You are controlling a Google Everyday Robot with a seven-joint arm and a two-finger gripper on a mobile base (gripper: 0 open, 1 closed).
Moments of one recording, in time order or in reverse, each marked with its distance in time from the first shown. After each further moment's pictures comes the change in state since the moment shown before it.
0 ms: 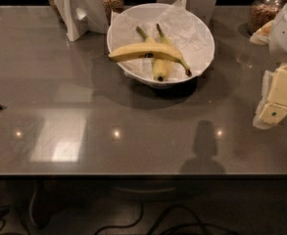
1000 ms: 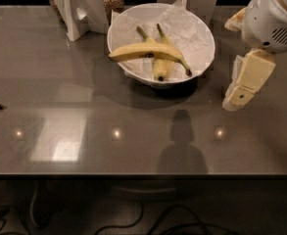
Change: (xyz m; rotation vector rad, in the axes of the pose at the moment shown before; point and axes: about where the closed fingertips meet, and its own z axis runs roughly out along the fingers) arm -0.050 -0.024 0.009 0.033 -0.129 -0.036
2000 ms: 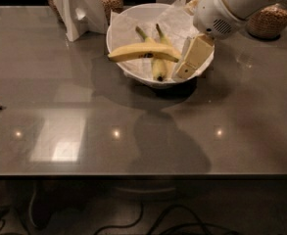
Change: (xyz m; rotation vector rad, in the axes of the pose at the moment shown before) arm -0.085 -0.067 0.054 0.074 -0.259 -0.031
